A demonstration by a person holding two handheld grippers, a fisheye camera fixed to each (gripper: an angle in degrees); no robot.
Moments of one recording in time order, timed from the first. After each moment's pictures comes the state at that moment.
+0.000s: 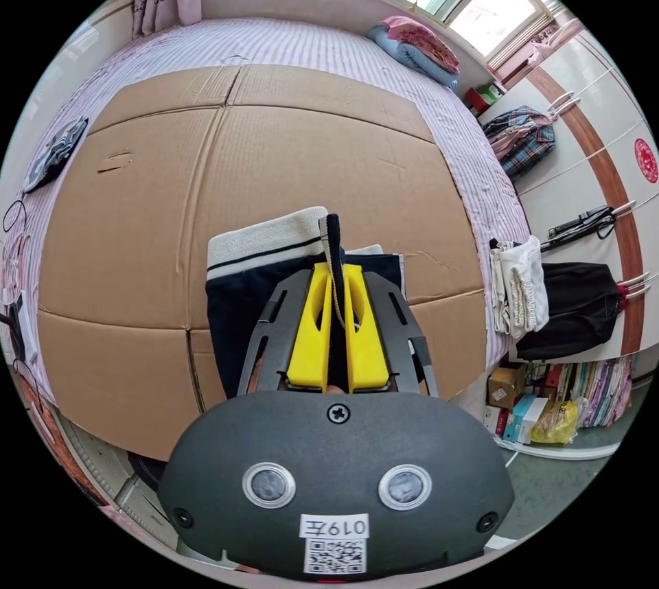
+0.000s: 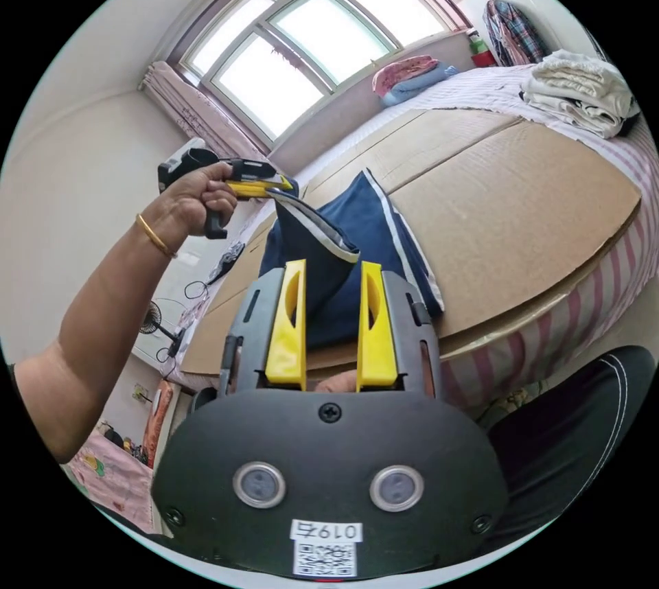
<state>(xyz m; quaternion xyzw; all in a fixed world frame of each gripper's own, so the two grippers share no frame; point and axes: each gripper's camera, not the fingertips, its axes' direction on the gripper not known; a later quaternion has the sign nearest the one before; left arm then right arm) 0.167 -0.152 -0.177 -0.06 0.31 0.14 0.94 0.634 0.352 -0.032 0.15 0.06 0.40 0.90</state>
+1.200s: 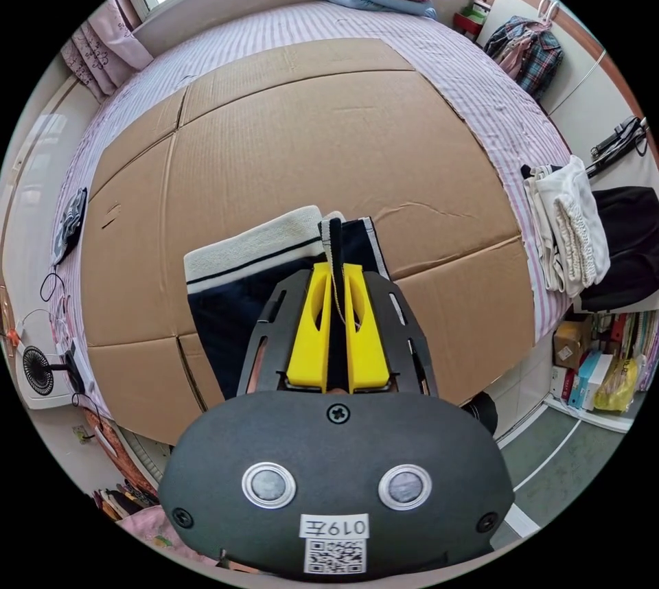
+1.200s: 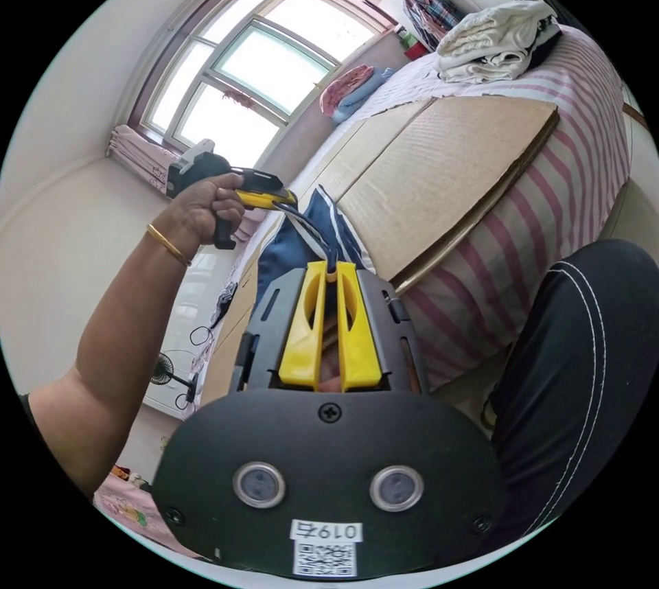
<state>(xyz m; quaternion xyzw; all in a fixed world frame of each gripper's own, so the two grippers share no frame) 0.320 -0.179 -0.377 -0.07 0.18 0.26 0.95 0.722 0.313 -0.302 0.19 0.07 0.50 0.84</state>
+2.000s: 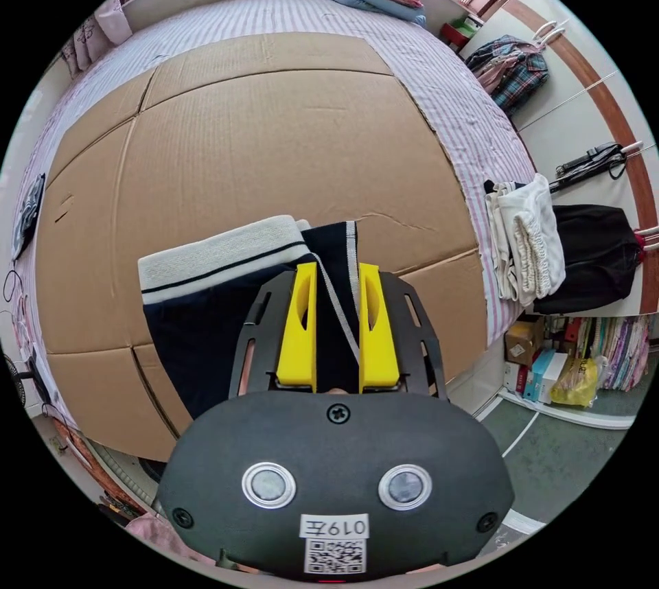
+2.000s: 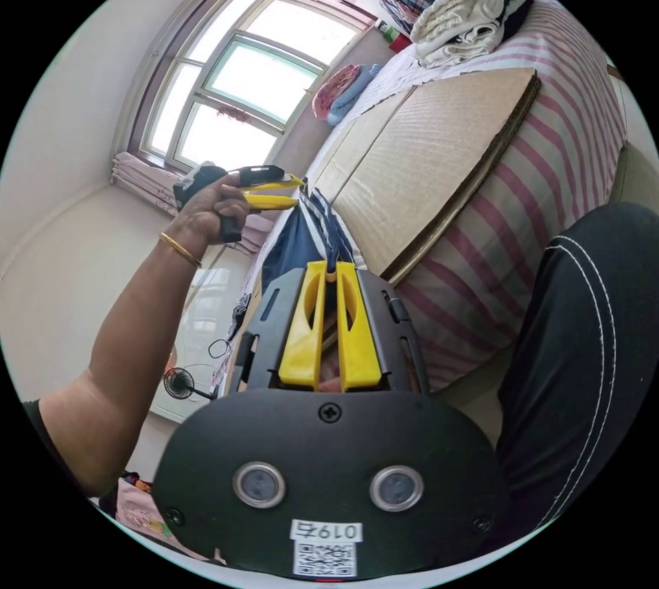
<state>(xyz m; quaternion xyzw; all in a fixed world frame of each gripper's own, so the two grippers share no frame) 0.267 -0.161 -0.379 -0.11 0.29 0.23 0.92 0.768 0.347 -0.358 0.22 0.04 0.54 0.81</state>
